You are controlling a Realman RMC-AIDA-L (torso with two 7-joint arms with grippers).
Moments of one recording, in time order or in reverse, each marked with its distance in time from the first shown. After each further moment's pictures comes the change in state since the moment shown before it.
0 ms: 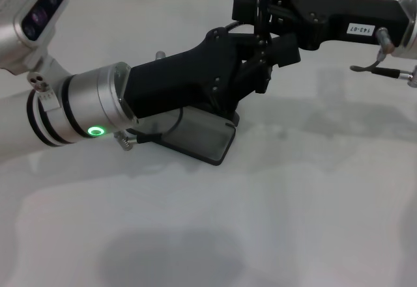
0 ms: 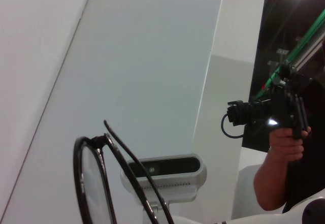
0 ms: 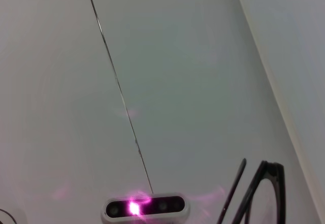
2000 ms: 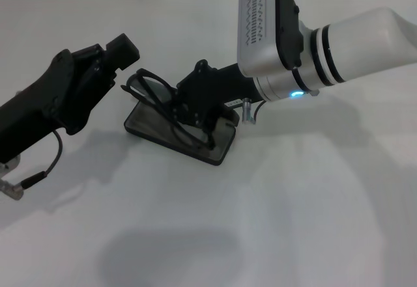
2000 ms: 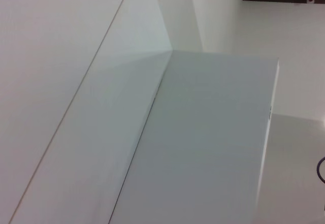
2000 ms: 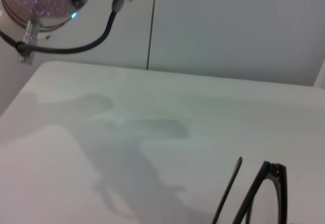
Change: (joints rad) left arm 0.330 0.067 -0.046 0.087 -0.159 0.143 -0.045; right arm 0.172 0.000 -1.073 -0.120 0.296 0.796 -0.094
